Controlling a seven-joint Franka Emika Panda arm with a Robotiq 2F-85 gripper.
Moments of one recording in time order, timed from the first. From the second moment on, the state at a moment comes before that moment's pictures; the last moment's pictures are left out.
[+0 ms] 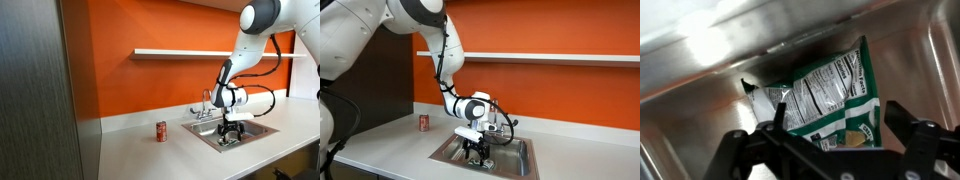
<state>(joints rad) -0.18 0.53 -0.18 -2.19 0.09 2.56 -0.12</state>
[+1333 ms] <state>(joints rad) -0.20 0.62 -0.17 -2.12 0.09 2.57 -0.12</state>
